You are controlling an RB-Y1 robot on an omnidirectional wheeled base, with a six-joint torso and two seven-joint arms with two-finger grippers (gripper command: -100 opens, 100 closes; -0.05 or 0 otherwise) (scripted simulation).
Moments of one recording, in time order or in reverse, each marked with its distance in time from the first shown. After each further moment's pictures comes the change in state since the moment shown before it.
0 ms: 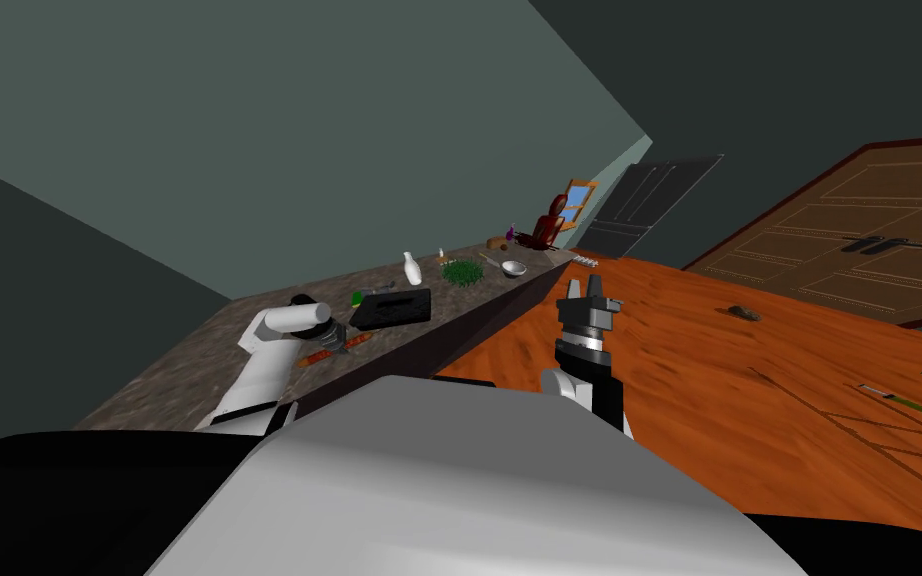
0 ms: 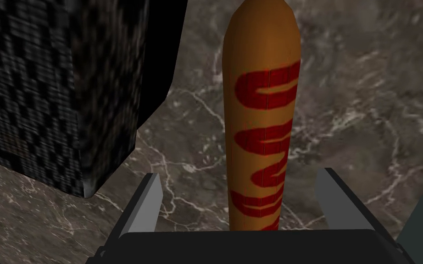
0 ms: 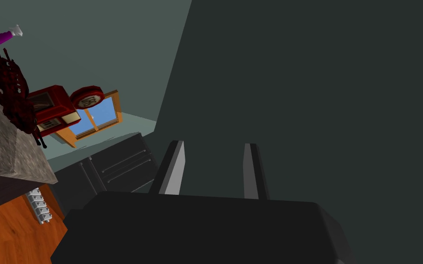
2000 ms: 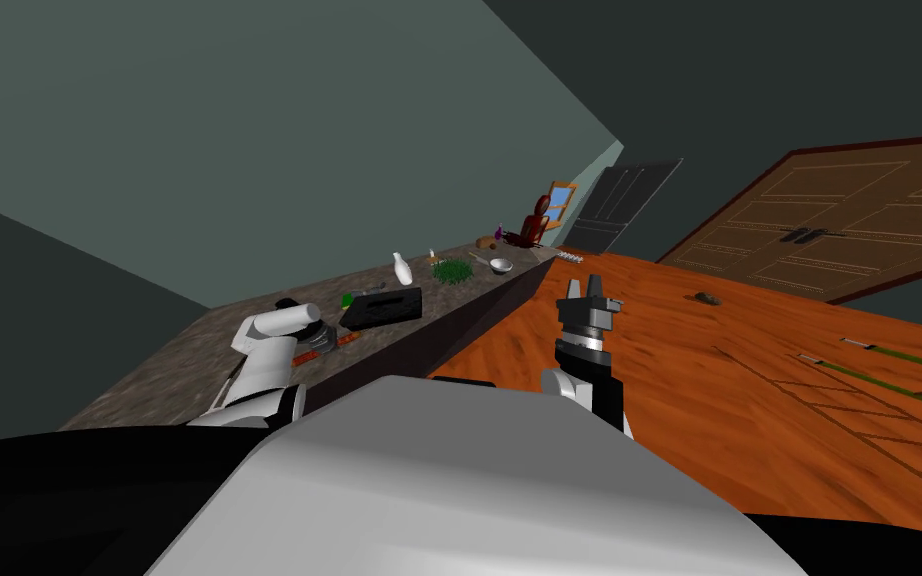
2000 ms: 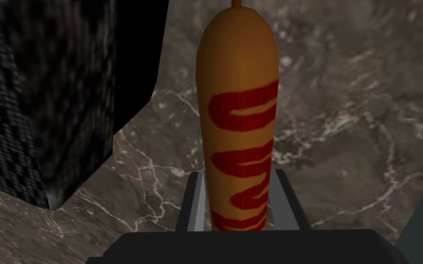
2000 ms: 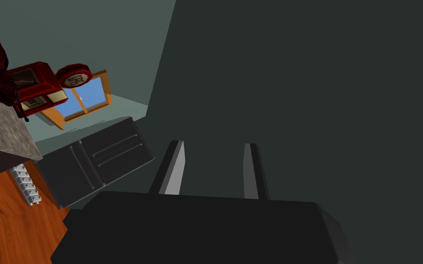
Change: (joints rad) left arm -0.103 0.000 0.119 0.273 -0.089 -0.087 -0.154; right arm 0.000 0.000 0.000 0.000 0.000 0.000 0.000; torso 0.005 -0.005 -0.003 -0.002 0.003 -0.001
